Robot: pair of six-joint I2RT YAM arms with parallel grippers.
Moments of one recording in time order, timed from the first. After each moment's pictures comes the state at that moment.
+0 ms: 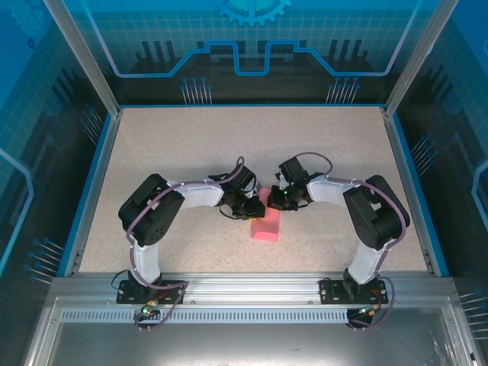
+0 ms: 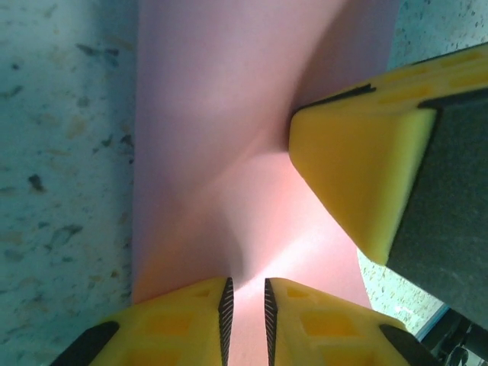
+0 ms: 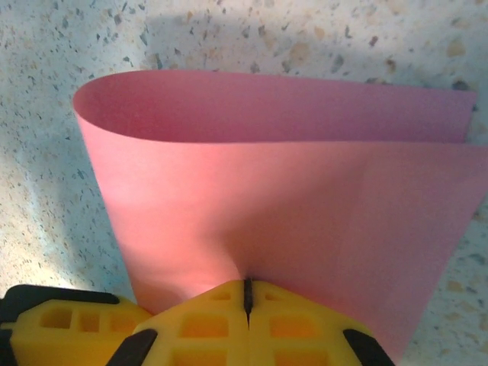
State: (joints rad) left arm -0.67 1.90 1.07 -0.30 0.49 -0.72; right arm 0.49 1.78 0.93 -0.30 -0.37 0.66
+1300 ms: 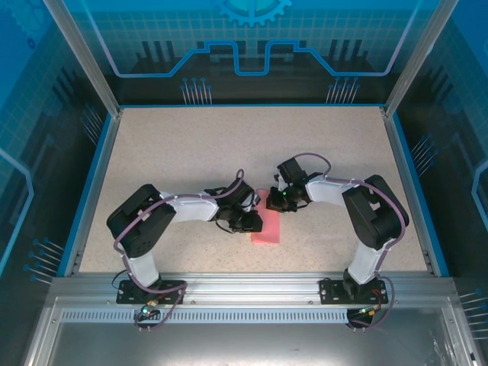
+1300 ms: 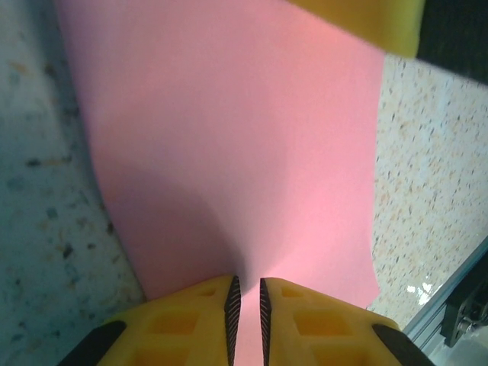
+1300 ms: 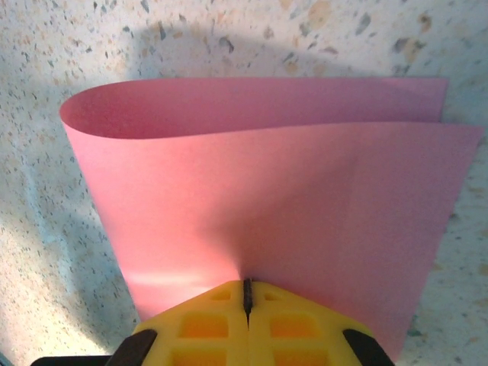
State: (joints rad) left arm -0.76 1.78 0.89 -0.23 0.46 -0.72; right arm 0.50 1.78 0.93 -0.33 -0.38 0.66
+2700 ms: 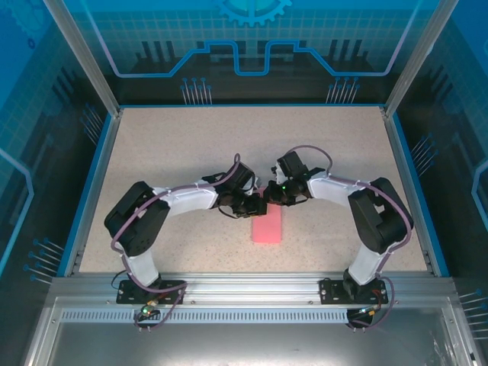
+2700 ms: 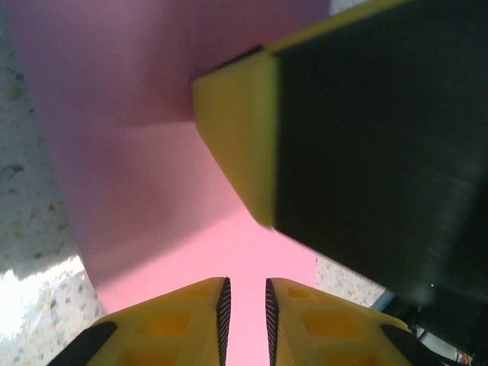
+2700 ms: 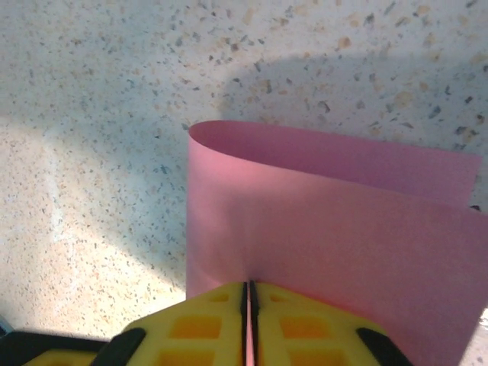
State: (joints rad) left arm -0.69 1.79 1.05 -0.28 0.48 -0.76; right arm 0.50 1.73 0.98 -0.35 -0.40 0.60
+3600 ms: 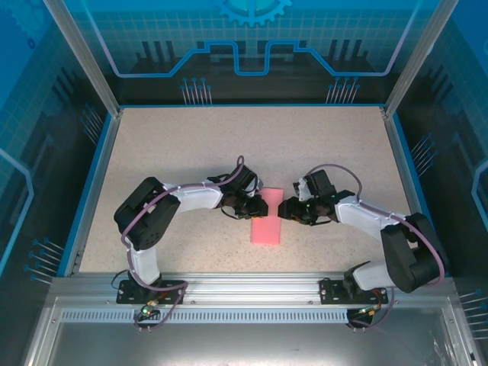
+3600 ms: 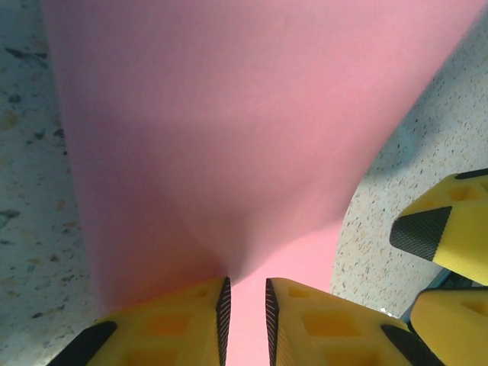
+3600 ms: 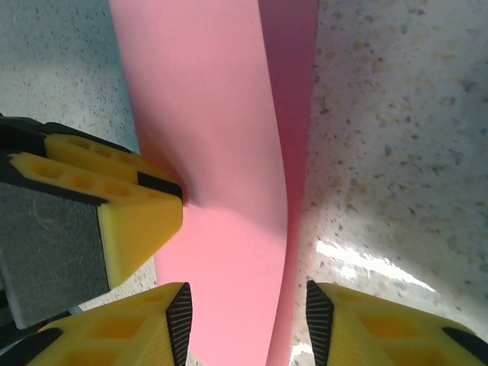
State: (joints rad) left arm -0.69 1.86 1.06 -0.25 0.48 -0.77; right arm 0.40 1.40 0.64 -0.31 -0.51 0.60
